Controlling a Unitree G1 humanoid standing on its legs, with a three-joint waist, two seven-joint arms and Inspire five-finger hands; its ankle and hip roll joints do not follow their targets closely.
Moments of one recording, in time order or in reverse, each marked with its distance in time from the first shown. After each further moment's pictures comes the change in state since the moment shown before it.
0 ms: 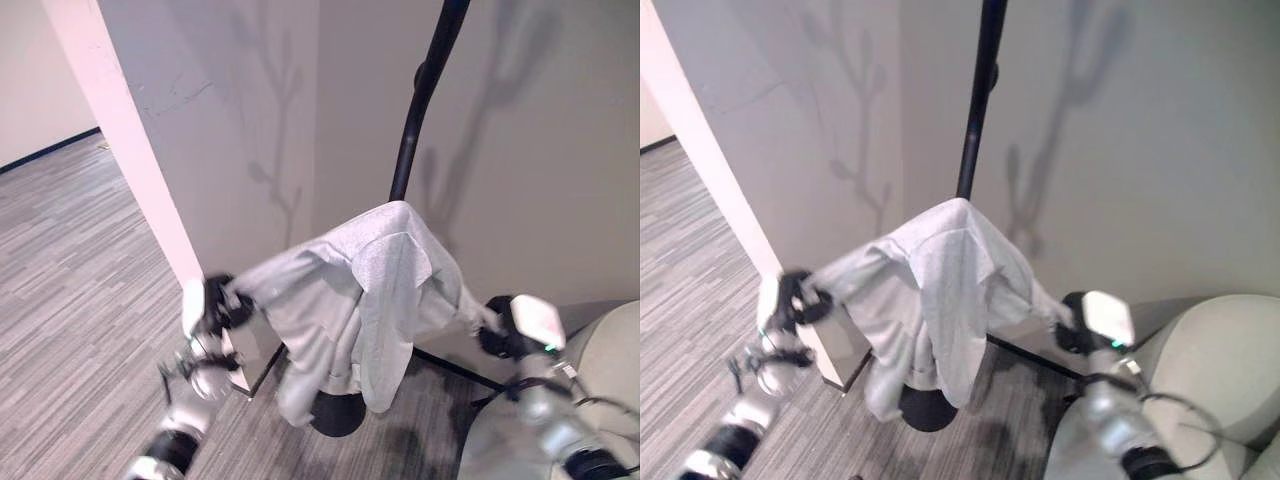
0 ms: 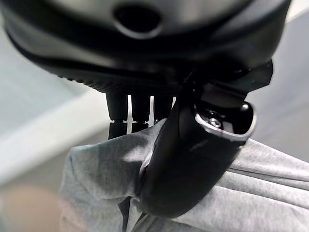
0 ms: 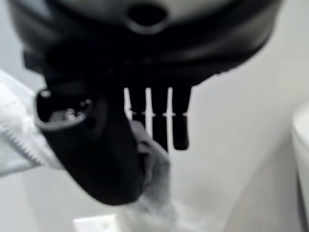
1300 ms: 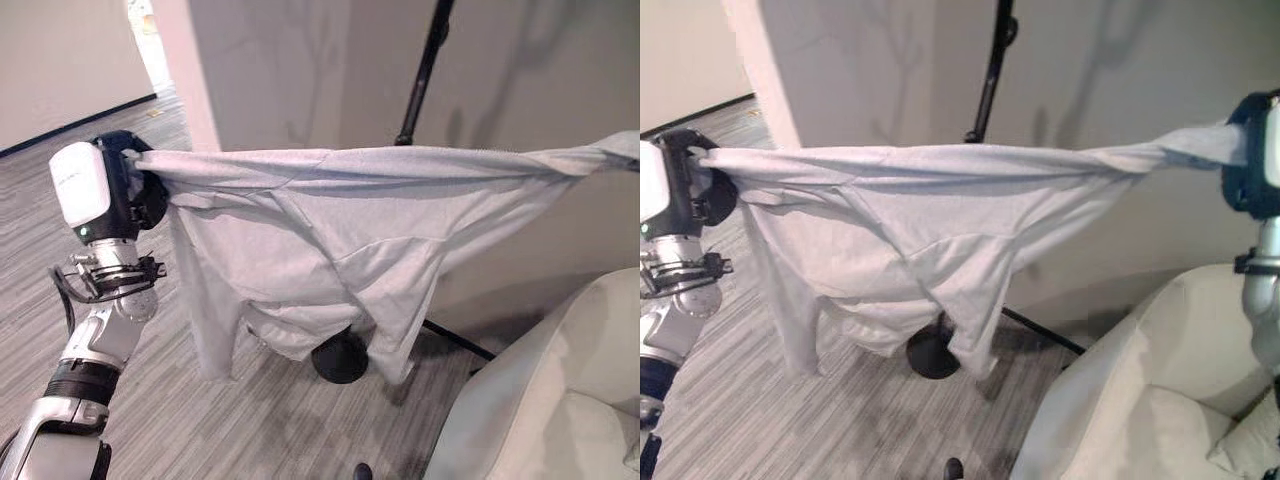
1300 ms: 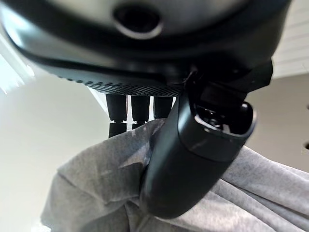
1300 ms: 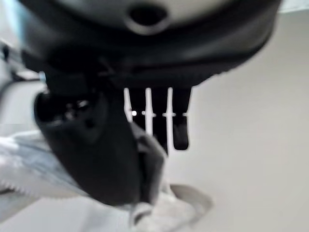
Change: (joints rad) left arm -0.408 0.555 0.093 -0.141 0.337 0.033 0.218; right arm -0.313 -0.644 -0.269 -0.008 -0.106 0.001 -0.198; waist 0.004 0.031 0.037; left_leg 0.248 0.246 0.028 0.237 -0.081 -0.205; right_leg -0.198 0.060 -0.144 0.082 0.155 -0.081
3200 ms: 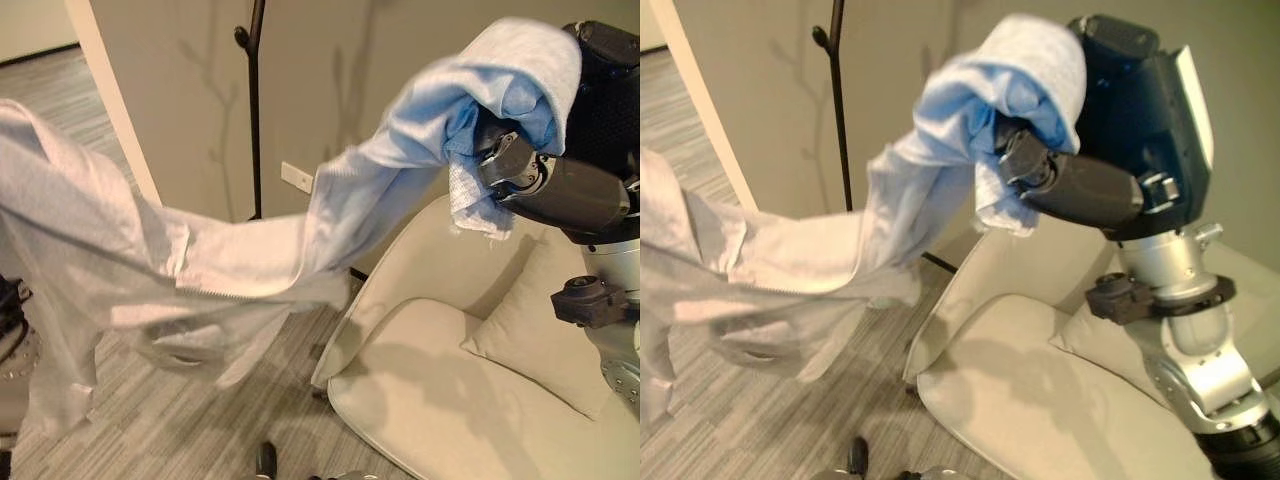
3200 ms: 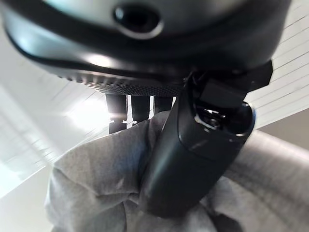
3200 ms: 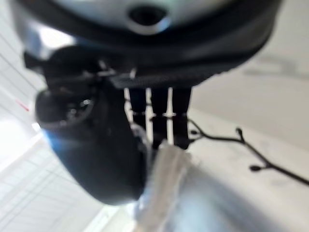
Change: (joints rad) left arm 0.647 -0.066 0.595 -0.500 0.178 0.066 0.241; right arm 0.250 0.231 -0.048 -0.995 1.287 -0.411 0.581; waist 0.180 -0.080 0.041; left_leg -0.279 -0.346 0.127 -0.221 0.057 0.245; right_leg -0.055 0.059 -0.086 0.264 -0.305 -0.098
